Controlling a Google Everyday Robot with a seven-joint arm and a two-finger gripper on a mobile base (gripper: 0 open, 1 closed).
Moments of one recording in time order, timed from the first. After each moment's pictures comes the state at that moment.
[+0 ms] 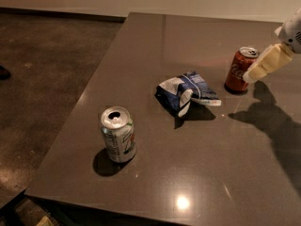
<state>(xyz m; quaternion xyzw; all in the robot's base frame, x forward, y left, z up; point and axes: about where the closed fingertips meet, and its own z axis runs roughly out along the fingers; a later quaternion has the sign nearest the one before) 0.580 -0.287 0.945 -0.43 0.86 0.00 0.29</state>
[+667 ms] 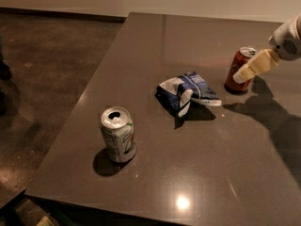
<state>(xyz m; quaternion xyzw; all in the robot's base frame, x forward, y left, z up) 0.606 -0.285 0.919 -0.38 0.87 0.02 0.32</state>
